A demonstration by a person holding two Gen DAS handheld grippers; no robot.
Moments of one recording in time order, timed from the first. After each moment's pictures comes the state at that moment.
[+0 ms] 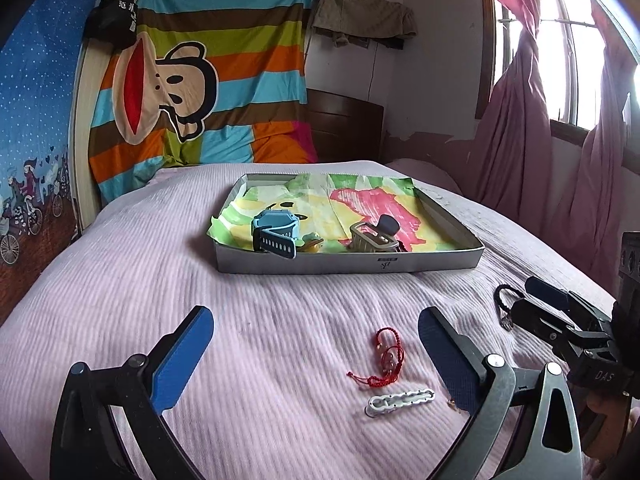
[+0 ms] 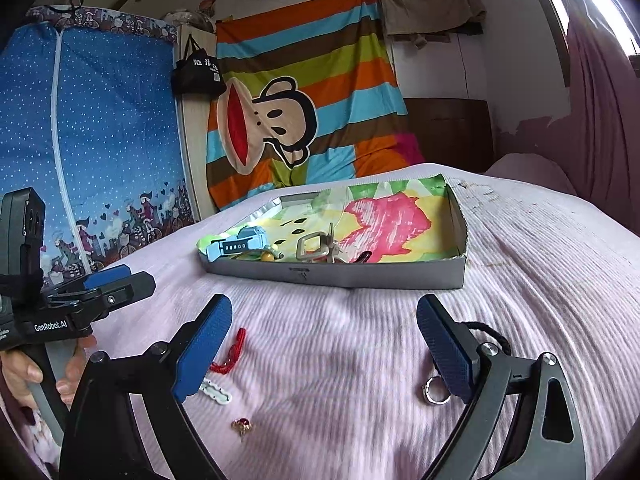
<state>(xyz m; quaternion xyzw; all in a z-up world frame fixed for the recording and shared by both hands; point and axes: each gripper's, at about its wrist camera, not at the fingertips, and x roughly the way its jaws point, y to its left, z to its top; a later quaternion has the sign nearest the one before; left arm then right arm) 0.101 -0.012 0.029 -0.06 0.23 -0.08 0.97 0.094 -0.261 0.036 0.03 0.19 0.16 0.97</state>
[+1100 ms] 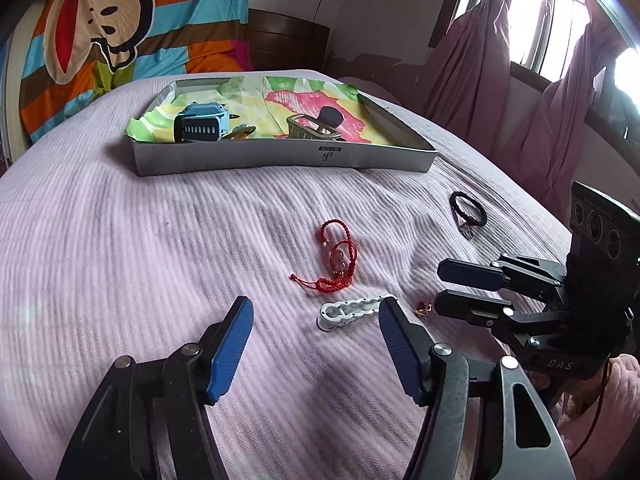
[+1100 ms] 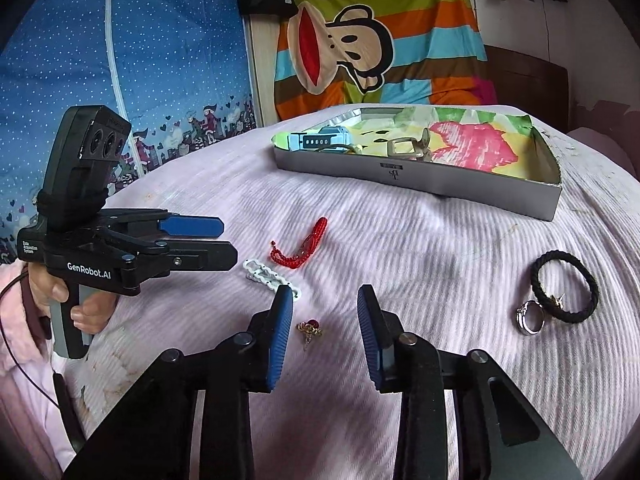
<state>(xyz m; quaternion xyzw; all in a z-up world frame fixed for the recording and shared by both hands) 0.111 -0.029 -0.013 -0.06 0.36 -0.21 0.91 0.090 -0.221 -0.003 -0.05 0.31 0.28 0.91</state>
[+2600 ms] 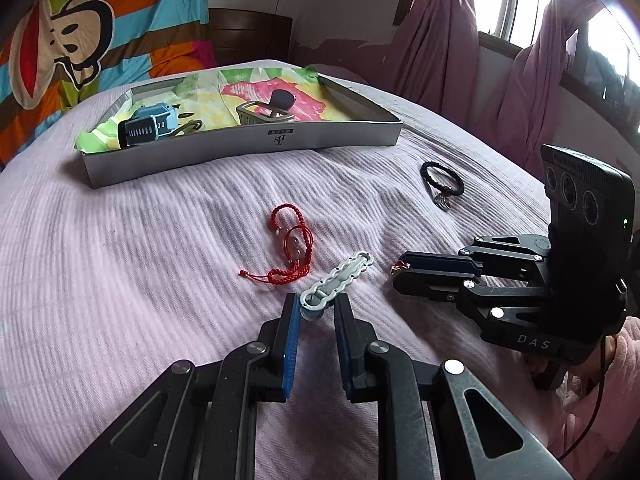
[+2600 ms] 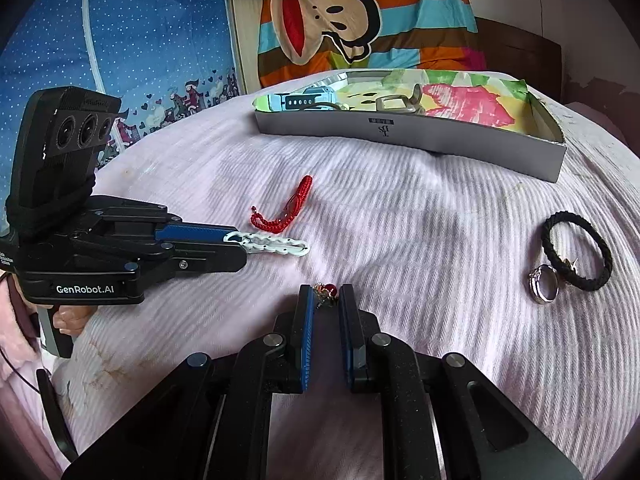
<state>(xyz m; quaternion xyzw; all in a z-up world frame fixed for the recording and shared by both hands) 0.108 -0.055 -0.016 -0.02 0.36 -0.25 0.90 0.099 -0.217 -0.018 -0.05 0.35 0.25 0.90</state>
